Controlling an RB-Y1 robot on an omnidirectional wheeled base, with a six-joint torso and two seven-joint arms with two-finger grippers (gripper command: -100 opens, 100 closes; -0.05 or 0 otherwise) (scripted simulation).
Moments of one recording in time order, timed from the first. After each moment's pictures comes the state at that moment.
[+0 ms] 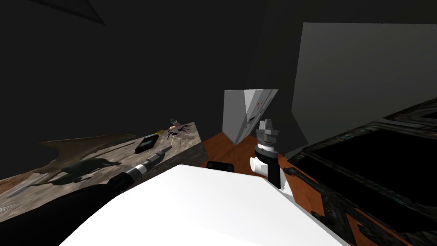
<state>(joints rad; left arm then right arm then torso) 1.10 0.81 0.37 -1.86 -0.38 -0.45 0.69 0.46 0.01 -0.01 -2.28 0.10 -0.53 -0.02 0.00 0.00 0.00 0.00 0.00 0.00</state>
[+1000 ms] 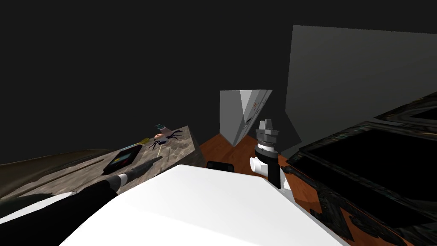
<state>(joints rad) 1.22 0.99 0.39 -1.70 -0.64 -0.42 0.93 0.46 0.01 -0.01 -2.28 0.10 -0.53 -0.02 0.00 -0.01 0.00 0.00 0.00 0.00</state>
